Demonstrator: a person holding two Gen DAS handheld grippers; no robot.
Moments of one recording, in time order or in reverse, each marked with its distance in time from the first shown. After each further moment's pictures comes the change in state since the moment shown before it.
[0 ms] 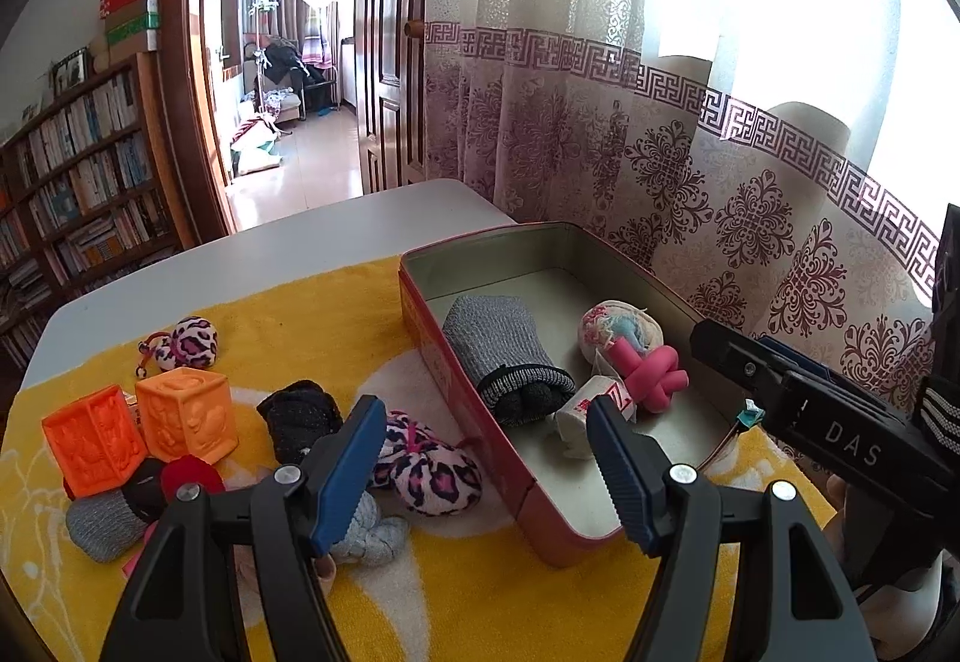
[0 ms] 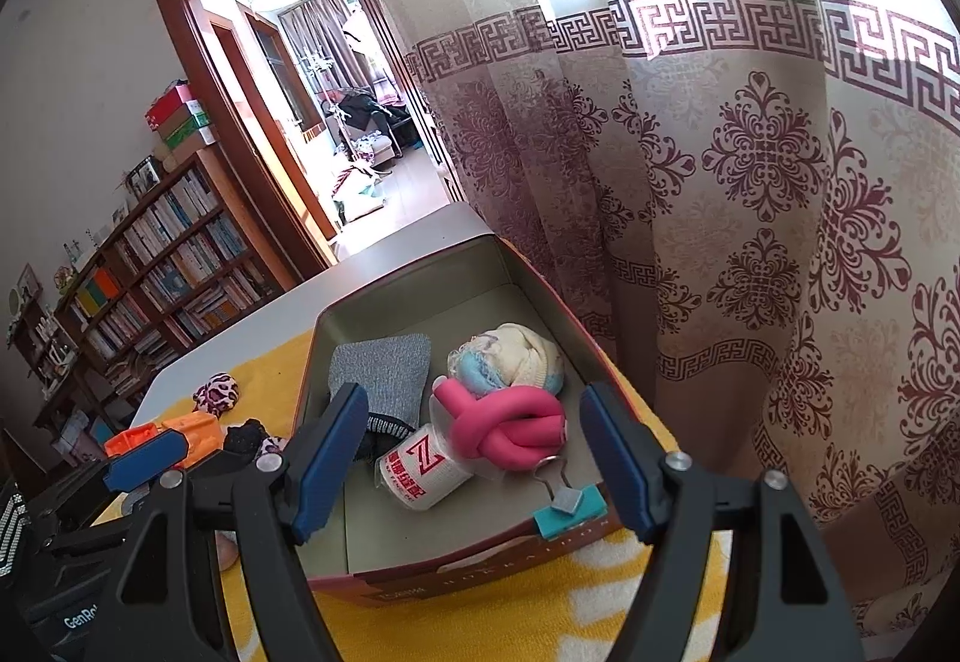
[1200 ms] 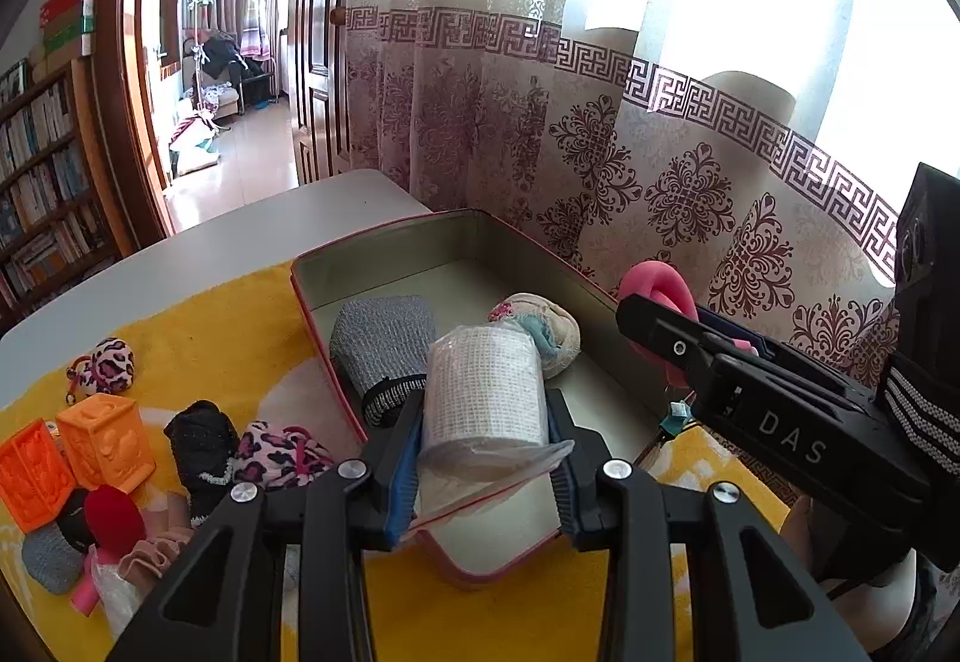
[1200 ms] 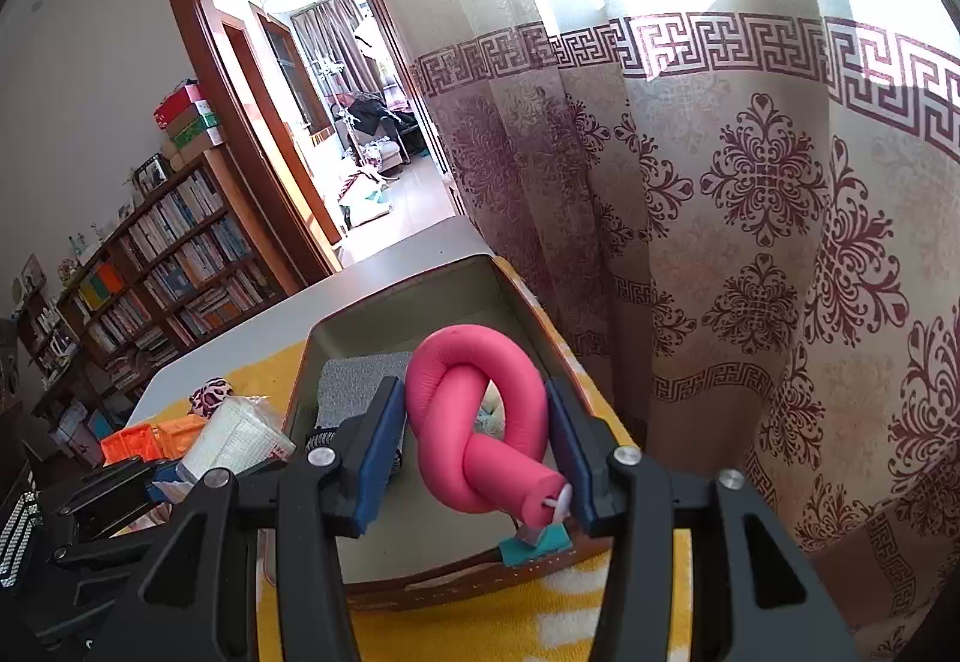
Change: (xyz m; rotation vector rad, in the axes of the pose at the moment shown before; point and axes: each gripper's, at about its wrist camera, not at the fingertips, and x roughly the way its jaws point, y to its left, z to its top) left arm 0.023 -0.041 0.010 0.064 0.047 -0.146; right arm 0.002 -0.013 0.010 -0.030 -0.021 0.011
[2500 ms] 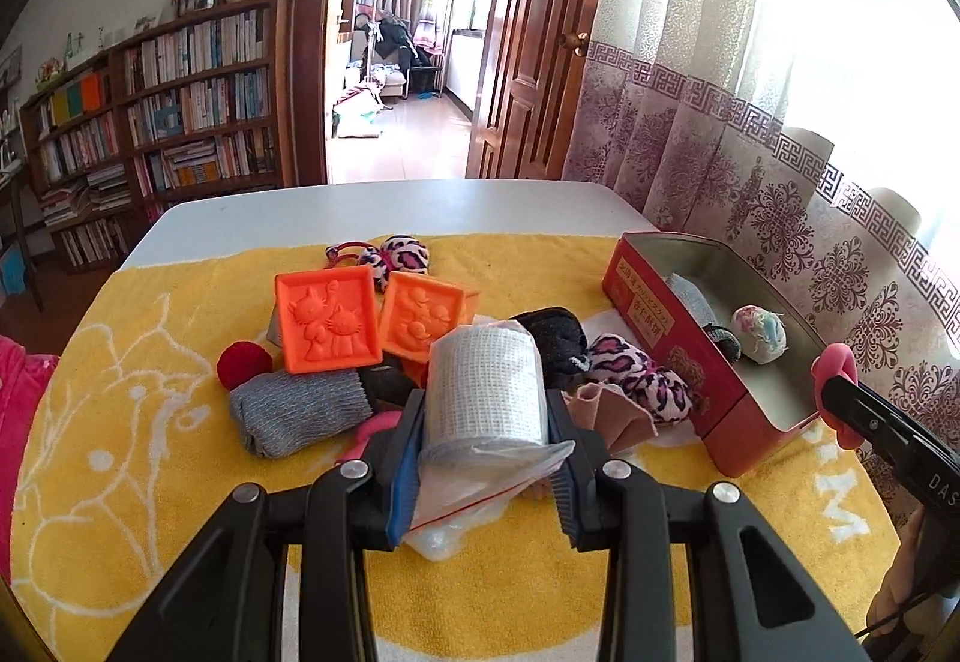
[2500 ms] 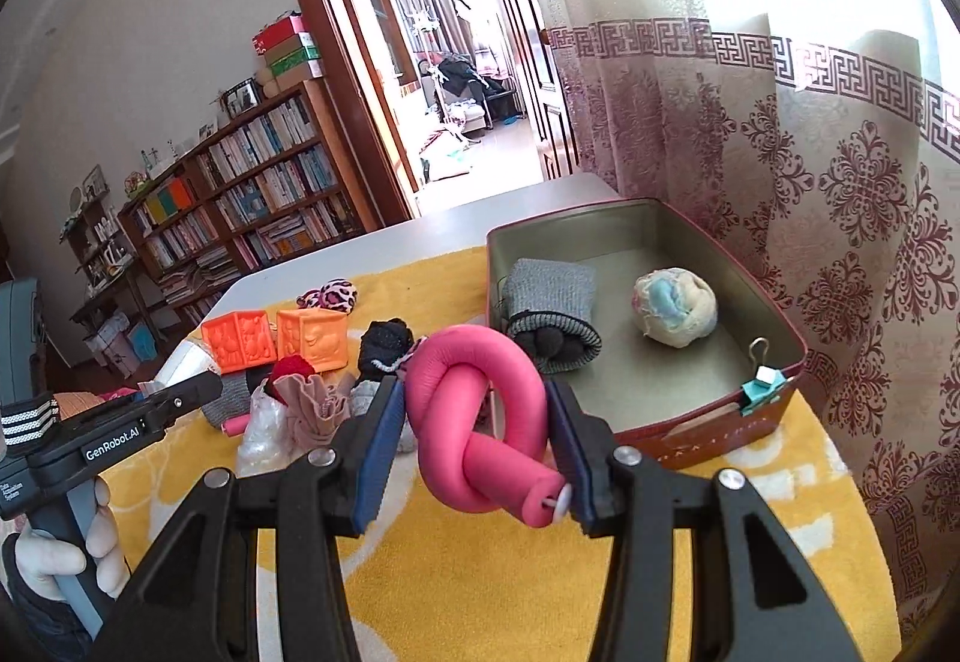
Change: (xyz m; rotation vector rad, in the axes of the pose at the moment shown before) left arm -0.111 0.147 -0.084 -0.271 -0.084 0.262; right arm -0.035 0.097 -0.055 -0.162 0.061 0.127
